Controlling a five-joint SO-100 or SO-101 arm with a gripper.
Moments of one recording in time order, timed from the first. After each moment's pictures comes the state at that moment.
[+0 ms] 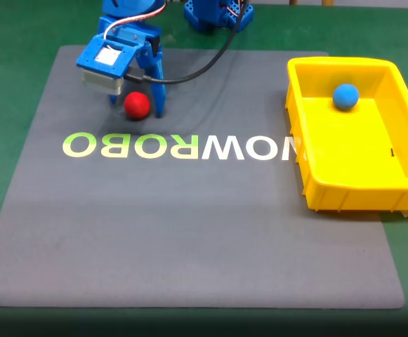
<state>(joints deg) 30.6 86.7 111.4 35.7 -100.6</state>
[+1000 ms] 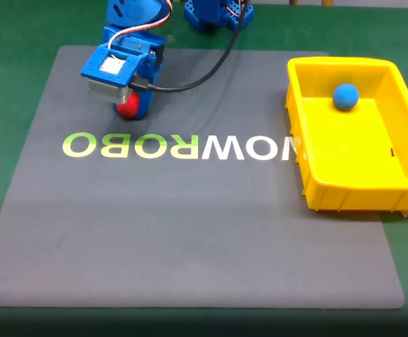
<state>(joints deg) 28.4 83.8 110.8 33.1 -98.3</state>
